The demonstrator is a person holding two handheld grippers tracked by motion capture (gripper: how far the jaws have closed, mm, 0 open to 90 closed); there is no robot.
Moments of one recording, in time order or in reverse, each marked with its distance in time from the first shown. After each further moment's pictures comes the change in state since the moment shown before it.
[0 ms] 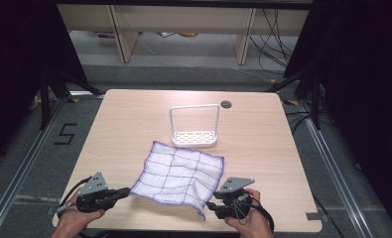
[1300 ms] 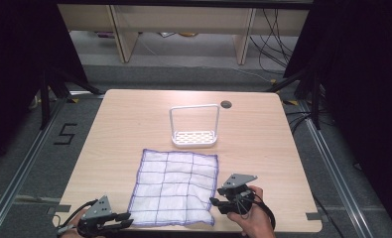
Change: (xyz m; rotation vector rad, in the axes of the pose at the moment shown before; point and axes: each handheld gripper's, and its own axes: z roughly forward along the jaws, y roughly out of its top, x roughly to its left) left arm -0.035 -0.035 0.000 0.100 -0.116 -0.033; right arm -0.016 -0.003 0.006 0.002 -0.035 0.048
